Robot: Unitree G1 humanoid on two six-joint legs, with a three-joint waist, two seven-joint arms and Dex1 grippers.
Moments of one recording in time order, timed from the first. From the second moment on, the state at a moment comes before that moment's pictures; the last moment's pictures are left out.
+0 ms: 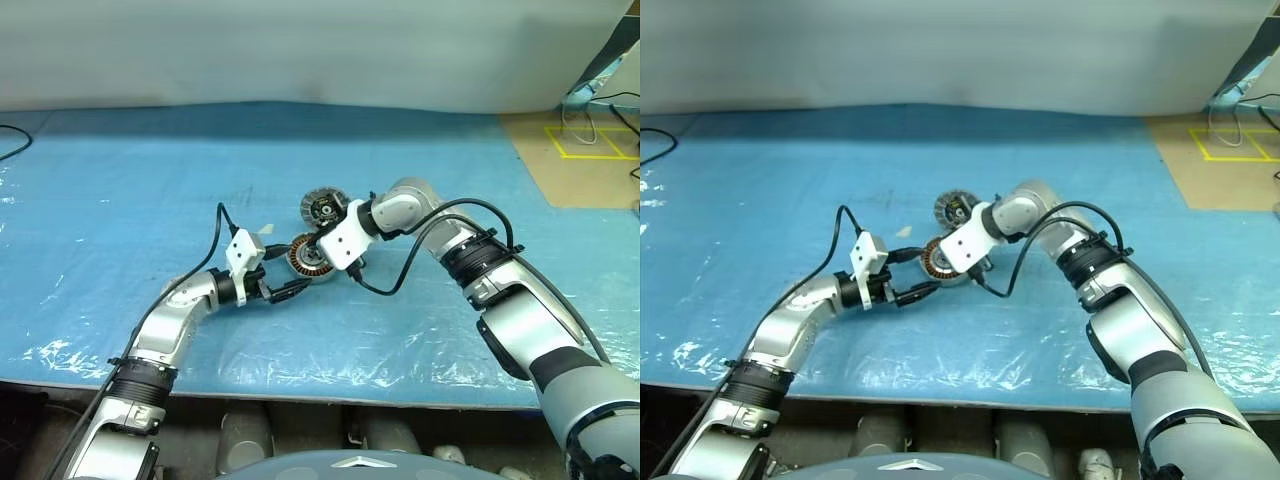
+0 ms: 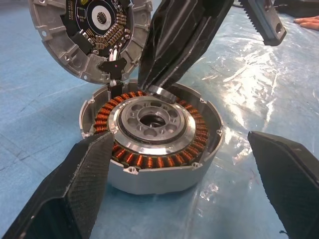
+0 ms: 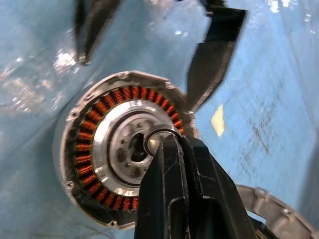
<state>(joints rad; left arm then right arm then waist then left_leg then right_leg) -0.28 0.38 -0.12 0.13 -0.32 0.16 -0.95 -1.00 -0.43 0.58 0.62 -0.42 -0.64 1.09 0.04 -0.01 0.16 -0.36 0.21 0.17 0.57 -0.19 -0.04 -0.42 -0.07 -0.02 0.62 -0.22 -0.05</state>
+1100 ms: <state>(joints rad) -0.26 0.37 -0.11 0.14 -0.31 0.11 -0.95 -1.20 -0.37 0.76 0.81 -0.75 -0.92 0.91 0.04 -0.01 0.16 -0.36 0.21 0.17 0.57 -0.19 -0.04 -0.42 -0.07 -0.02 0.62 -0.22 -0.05</state>
